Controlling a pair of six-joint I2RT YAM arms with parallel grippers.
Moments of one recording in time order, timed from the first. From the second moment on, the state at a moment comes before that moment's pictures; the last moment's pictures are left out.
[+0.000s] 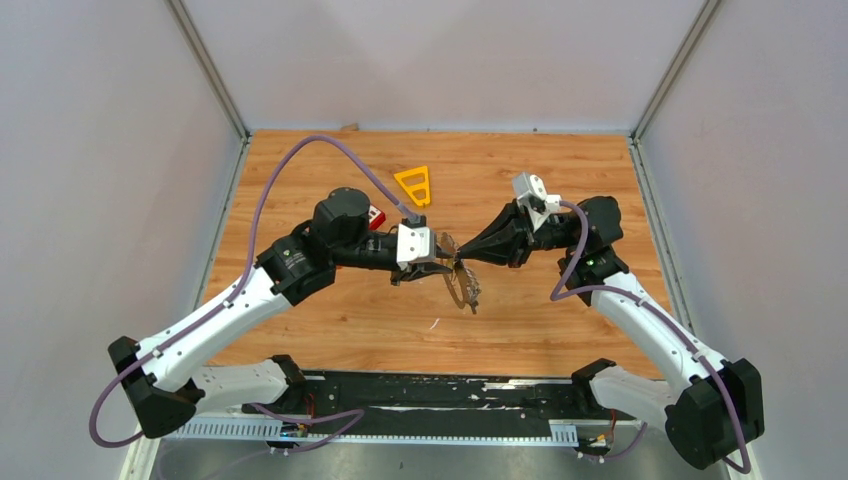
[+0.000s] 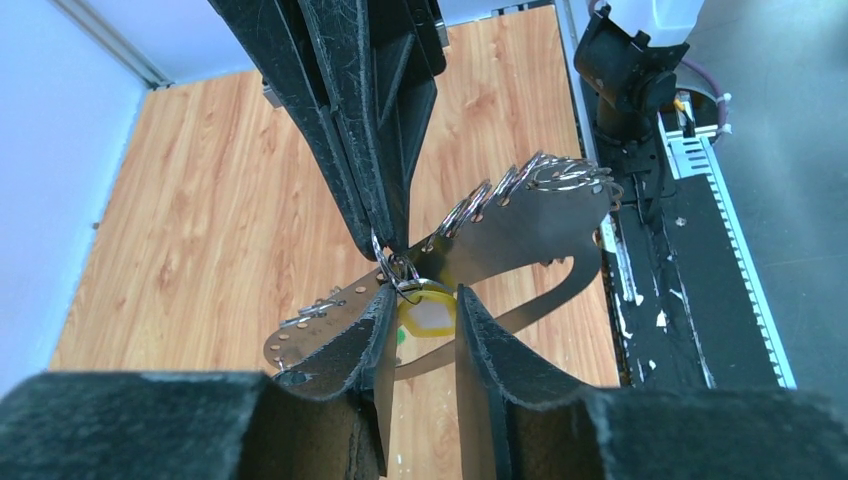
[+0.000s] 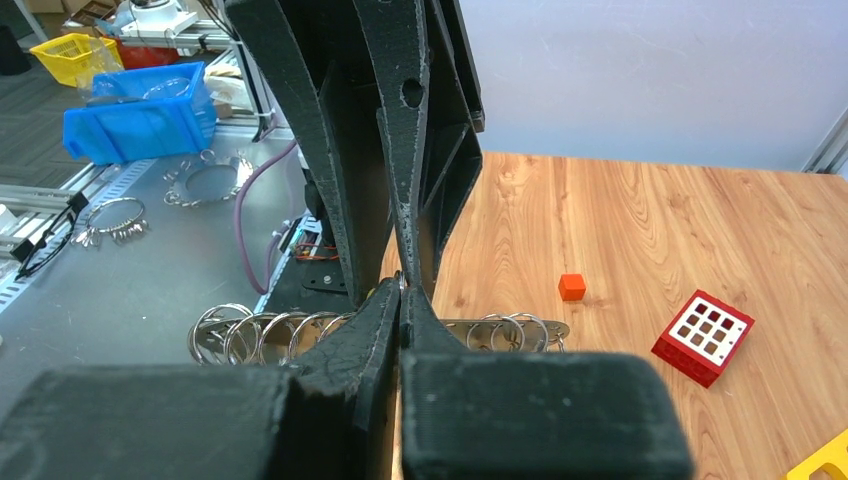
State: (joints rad) left arm -0.88 1.10 1.17 -0.36 0.65 0.44; right arm 0.44 1.08 0.80 0.67 -1.25 0.38
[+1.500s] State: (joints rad) left arm -0.87 1.15 1.17 -0.43 0.64 0.50; right arm 0.43 1.08 0.80 0.53 -1.25 0.26
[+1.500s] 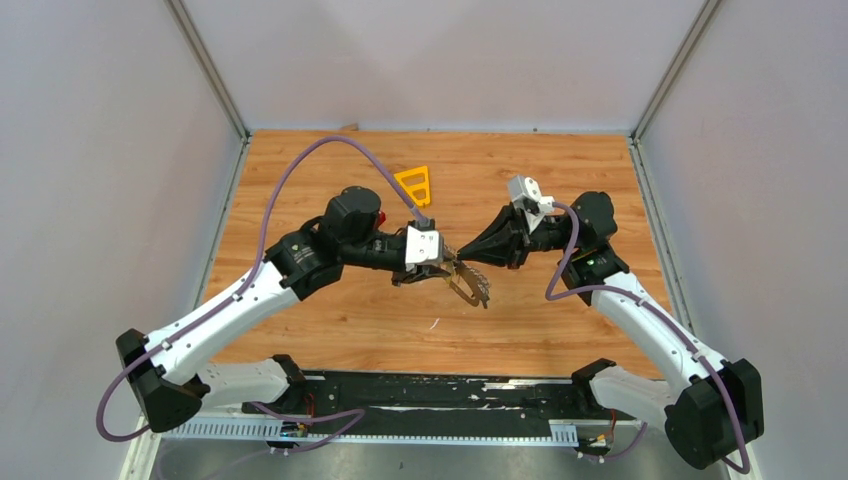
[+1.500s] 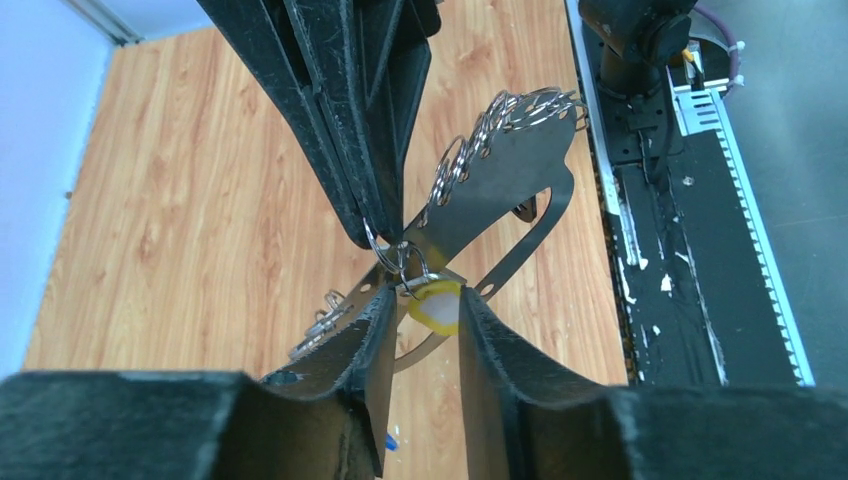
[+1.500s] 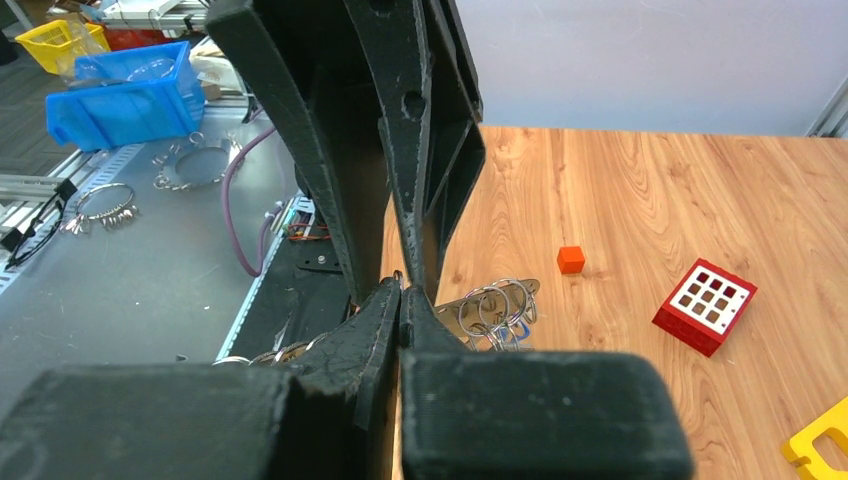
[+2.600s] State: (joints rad) left arm -0.86 1.19 1.22 -0.42 0.63 0.46; right arm 0.43 1.07 0.80 0.45 -1.23 0.21
